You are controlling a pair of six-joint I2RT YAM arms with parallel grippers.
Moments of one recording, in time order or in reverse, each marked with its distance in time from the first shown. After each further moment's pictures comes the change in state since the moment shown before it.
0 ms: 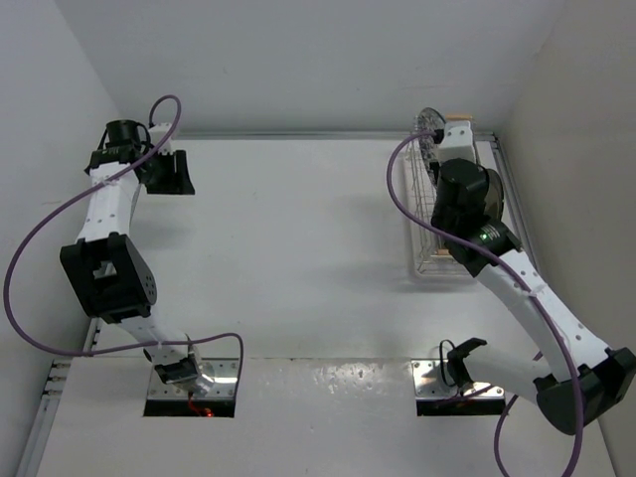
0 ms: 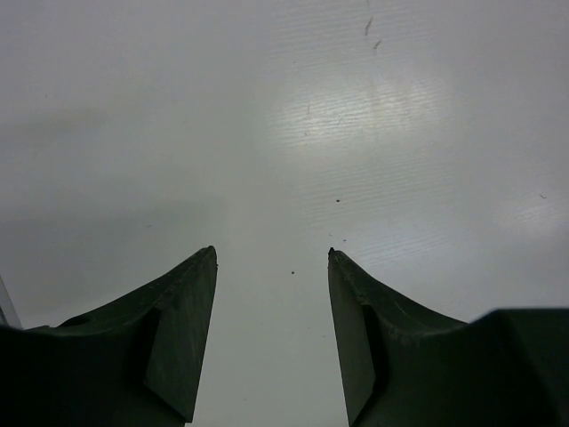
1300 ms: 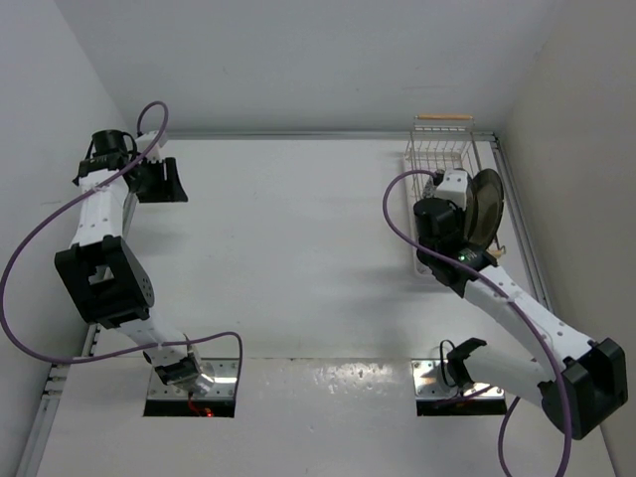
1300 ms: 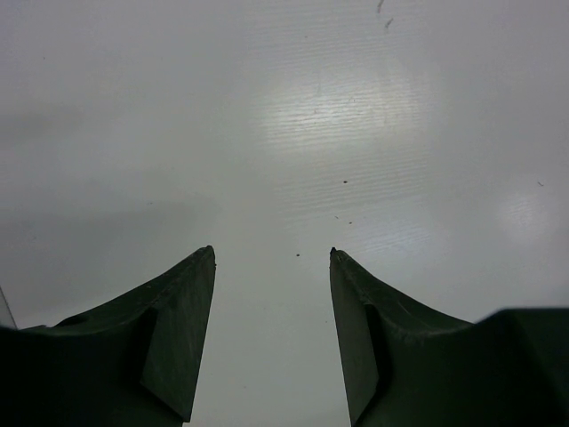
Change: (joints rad) left arm 0.076 -0.027 -0.065 -0.002 0.069 0.026; right arm 0.031 -0.029 -0.315 -0.061 0.151 0.409
